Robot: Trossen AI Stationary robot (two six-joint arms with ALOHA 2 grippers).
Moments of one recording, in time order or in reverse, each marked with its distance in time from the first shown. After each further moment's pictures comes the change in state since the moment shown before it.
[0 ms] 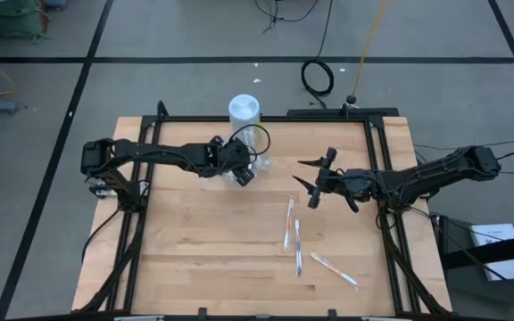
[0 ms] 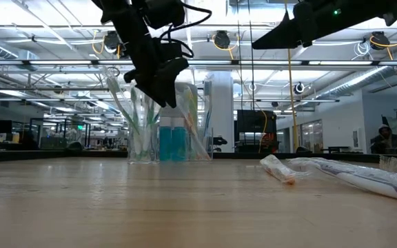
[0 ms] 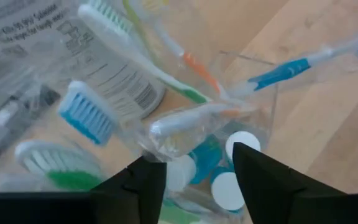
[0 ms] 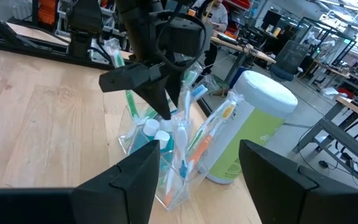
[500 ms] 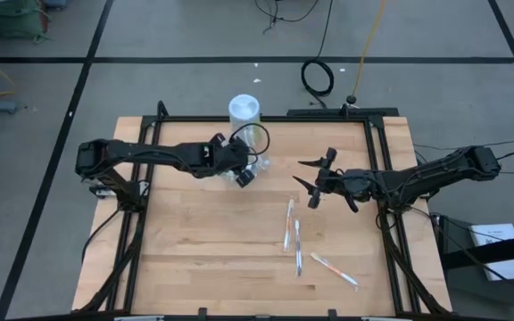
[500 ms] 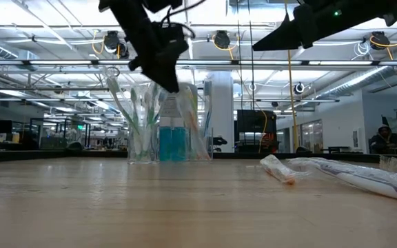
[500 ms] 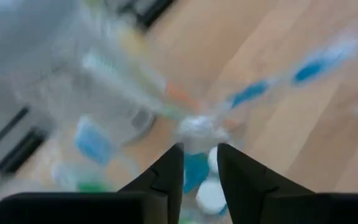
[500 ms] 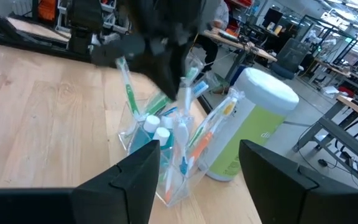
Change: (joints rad) left arm -0.033 -0.046 0.036 -0.012 0.000 0.079; right arm 0.000 0.000 0.000 -0.014 -0.001 0.000
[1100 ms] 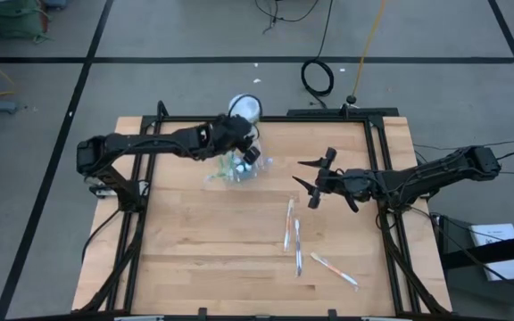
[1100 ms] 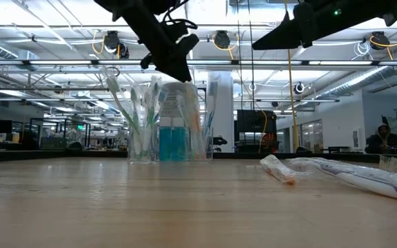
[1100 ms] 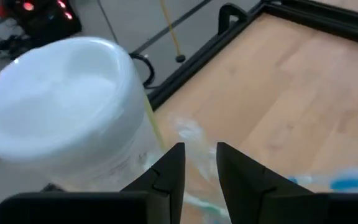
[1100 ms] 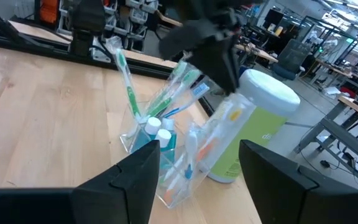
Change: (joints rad) left arm 0.141 0.001 0.032 0.233 0.042 0.118; right arm 0.000 0.000 0.000 0.007 -0.006 0.002
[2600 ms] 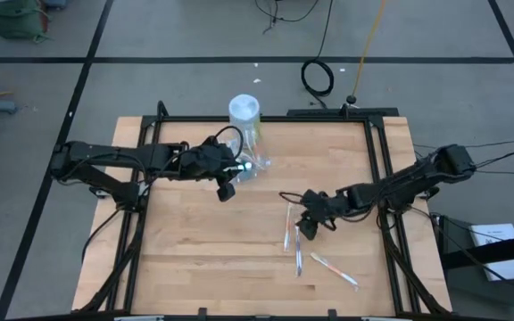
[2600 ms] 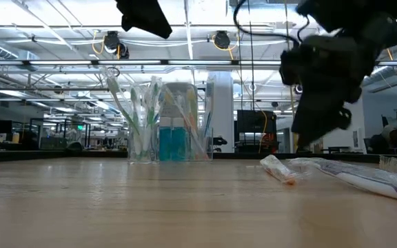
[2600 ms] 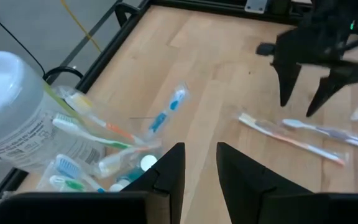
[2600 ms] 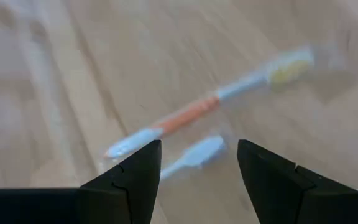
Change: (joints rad) left arm -0.278 -0.248 0.000 -0.278 0.095 0.018; right arm 0.093 0.339 0.074 -0.419 -0.484 1.102
